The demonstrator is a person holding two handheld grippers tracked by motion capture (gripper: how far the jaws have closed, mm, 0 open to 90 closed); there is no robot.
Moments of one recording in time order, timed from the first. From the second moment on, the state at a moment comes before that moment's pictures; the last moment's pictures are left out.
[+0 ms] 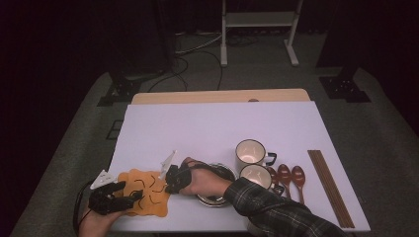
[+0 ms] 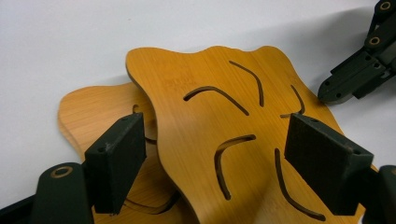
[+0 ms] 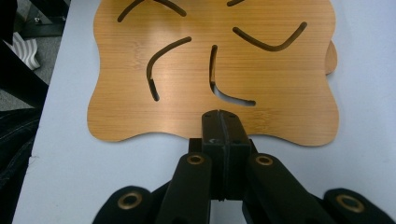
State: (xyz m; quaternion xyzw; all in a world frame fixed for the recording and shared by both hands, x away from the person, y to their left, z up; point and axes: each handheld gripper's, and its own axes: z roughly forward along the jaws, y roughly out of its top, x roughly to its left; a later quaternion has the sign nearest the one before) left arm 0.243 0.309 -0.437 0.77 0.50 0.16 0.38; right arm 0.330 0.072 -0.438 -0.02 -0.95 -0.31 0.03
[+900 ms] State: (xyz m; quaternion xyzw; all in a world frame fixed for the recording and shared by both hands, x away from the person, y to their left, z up) left arm 0.247 0.304 -0.442 0.77 0.50 0.14 0.37; right arm 0.330 0.072 -0.438 -0.02 -0.95 -0.31 0.02
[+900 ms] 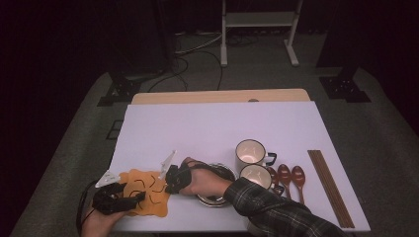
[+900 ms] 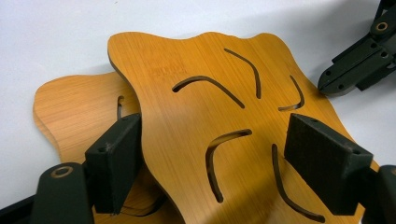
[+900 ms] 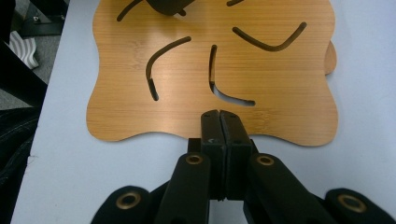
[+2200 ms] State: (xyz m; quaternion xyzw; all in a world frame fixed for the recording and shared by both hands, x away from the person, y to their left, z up) left arm 0.244 0.296 -0.425 0.75 0.51 0.13 0.40; right arm 0.330 0.073 -0.437 -0.02 -0.95 -0.30 0.01
